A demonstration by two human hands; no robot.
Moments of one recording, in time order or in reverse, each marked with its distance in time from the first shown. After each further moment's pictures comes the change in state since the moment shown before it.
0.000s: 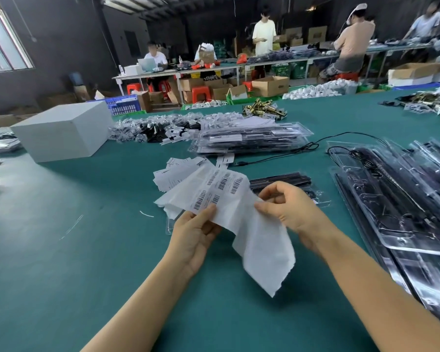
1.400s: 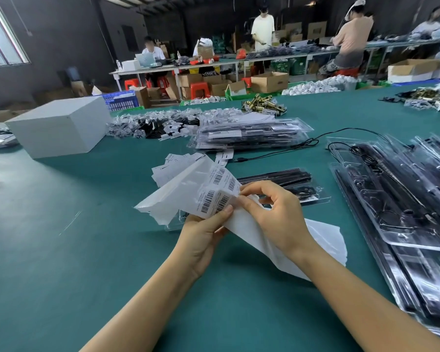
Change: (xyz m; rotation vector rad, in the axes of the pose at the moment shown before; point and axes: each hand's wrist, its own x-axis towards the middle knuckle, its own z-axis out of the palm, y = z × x) left_hand -0.014 -0.006 0.010 0.077 -0.158 0.055; right_hand -0.013 0.006 0.033 -0.200 0.227 -0.484
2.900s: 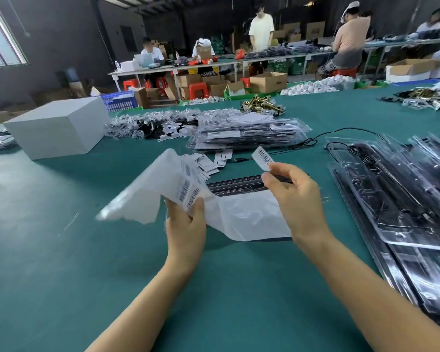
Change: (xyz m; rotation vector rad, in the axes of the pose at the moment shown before) left_hand 0.009 -0.004 -0.016 0.714 0.397 0.432; right_hand 0.015 0.003 -0.018 0.337 0.197 0.288
